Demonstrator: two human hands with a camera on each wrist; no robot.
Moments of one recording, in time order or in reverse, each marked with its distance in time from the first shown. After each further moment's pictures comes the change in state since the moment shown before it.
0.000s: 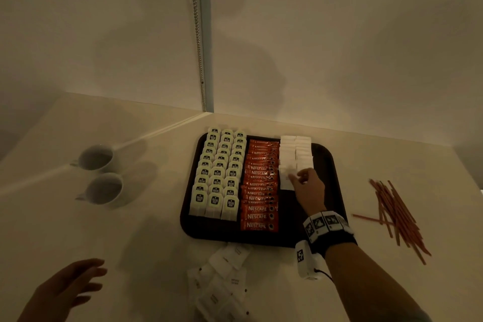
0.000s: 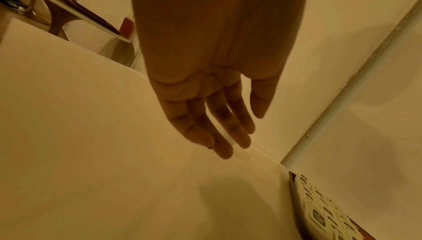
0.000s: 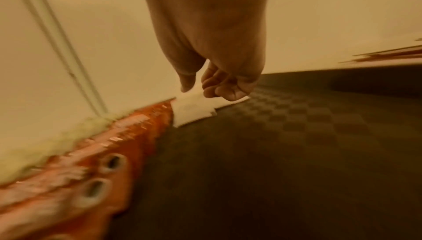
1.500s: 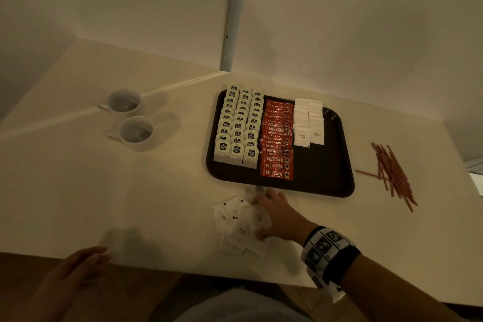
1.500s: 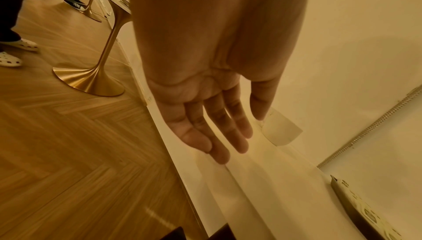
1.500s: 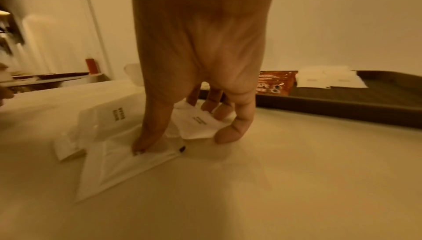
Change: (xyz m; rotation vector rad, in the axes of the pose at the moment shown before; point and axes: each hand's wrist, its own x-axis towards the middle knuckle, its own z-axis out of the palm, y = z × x) left_hand -0.015 -0.137 -0.059 -0.119 -0.042 0.021; right_hand -0.187 -0.001 0.037 -0.693 -0.834 -0.289
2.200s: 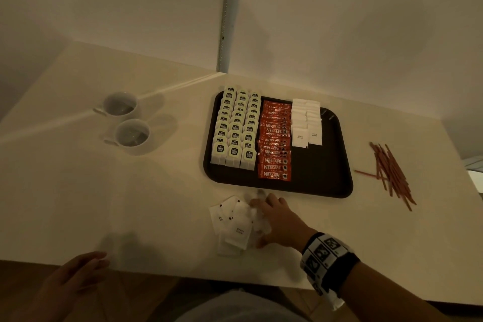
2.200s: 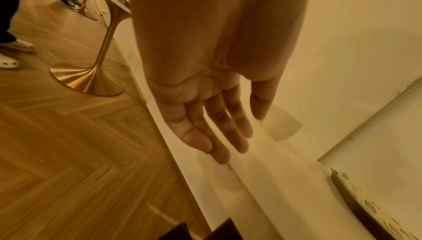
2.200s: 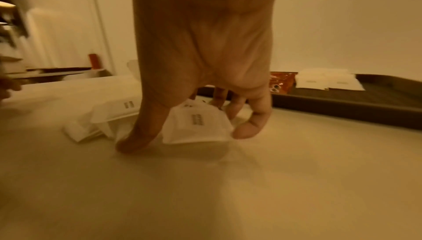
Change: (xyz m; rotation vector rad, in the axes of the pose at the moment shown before) left_hand -0.004 0.012 0.003 0.051 -0.042 -0.057; right_hand -0.004 0.006 0.007 -0.077 0.009 0.001
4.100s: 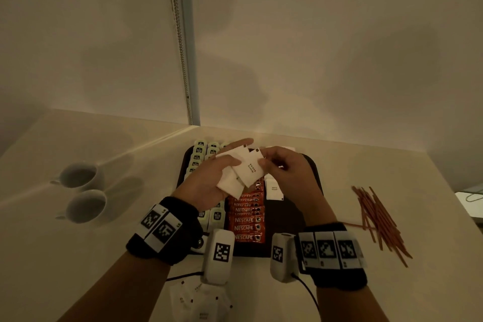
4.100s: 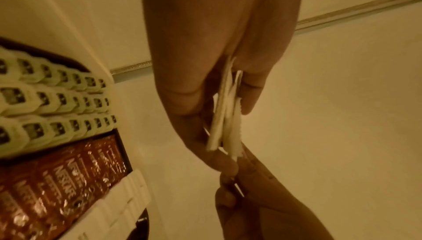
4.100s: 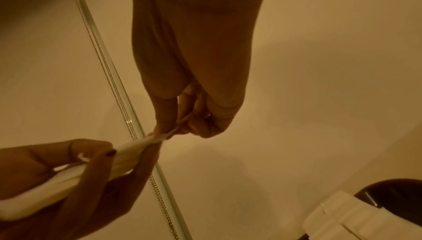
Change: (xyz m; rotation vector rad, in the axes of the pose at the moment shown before) left_hand 0.012 0.352 0.291 -0.563 -0.791 0.097; right_hand 0.011 0.032 -0.211 0.844 0.773 -0.242
